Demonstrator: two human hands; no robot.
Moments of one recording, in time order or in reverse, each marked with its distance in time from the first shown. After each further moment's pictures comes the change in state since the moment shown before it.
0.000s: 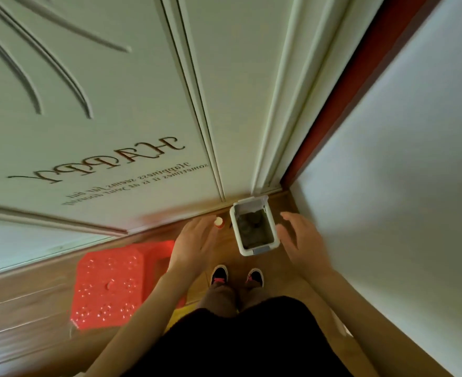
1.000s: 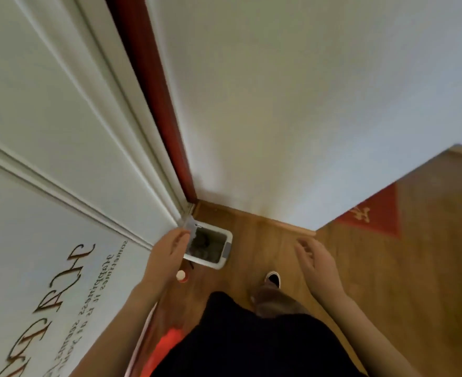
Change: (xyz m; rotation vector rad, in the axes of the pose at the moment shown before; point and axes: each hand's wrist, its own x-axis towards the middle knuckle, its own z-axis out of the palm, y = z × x) left_hand 0.072 0.017 -0.036 0.033 -0.615 0.586; right_hand -0.211 -0.089 0.066 0.303 0.804 0.874
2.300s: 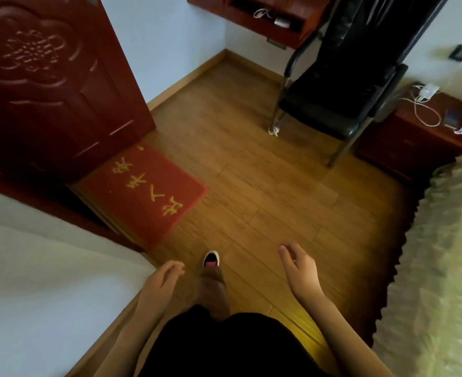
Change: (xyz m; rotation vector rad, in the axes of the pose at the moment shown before) left_hand -0.021 0.394 0.546 0.318 -0.966 0.392; right_hand -0.128 0.402 -0.333 0.502 0.804 0.863
